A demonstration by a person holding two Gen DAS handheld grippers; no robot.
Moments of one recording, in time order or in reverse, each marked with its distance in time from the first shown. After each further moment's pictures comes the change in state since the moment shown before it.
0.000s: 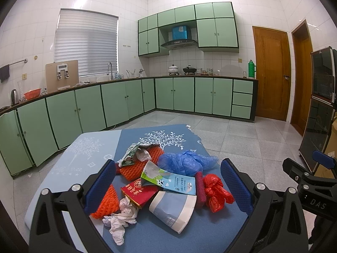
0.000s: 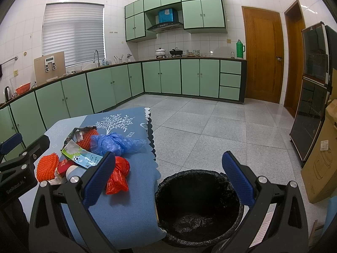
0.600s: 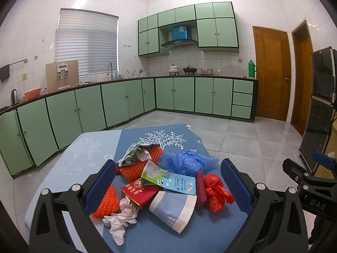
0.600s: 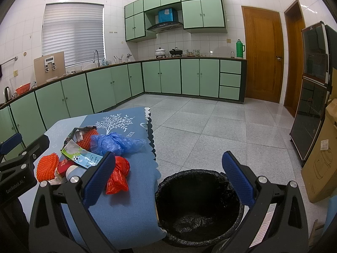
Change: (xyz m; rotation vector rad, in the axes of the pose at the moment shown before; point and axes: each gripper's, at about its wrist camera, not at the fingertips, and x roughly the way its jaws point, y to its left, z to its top) left arm 0.000 0.000 0.000 0.000 -0.001 0.000; right arm 0.002 0.001 -0.001 0.001 0.001 0.001
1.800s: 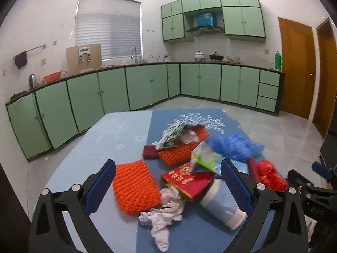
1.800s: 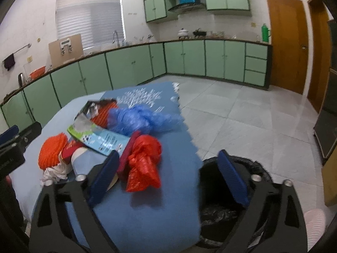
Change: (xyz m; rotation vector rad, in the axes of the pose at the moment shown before) left arm 0.034 0.075 -0.019 -0.065 0.107 0.167; right arm 0.081 0.051 -0.032 -0.045 0.148 0.167
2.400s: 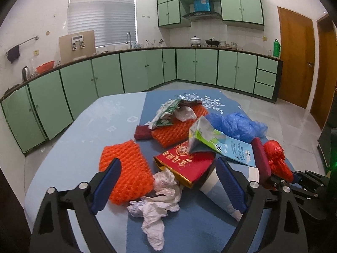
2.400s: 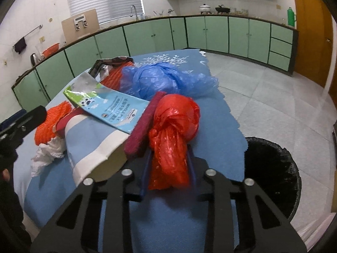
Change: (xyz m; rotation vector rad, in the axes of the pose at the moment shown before) left arm 0.026 -0.010 -0.019 0.024 0.099 -0.036; right arm 0.054 0.014 -0.019 -0.048 0.168 0.147
